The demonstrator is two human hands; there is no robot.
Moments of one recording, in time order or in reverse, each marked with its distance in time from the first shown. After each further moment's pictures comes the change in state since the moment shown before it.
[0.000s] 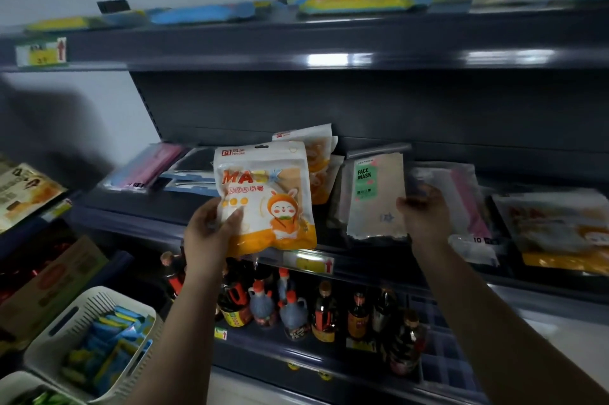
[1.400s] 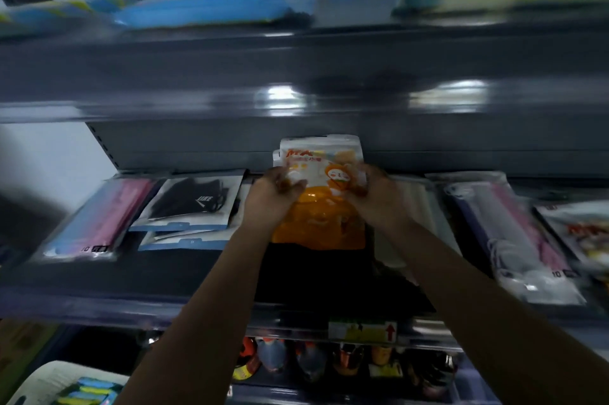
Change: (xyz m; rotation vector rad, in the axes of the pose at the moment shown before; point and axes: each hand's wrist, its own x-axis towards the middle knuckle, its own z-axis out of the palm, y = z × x) left_hand 0.172 0.013 0.090 0.599 -0.456 0.215; right_hand 0.020 -0.067 0.141 -0.508 -0.312 -0.264
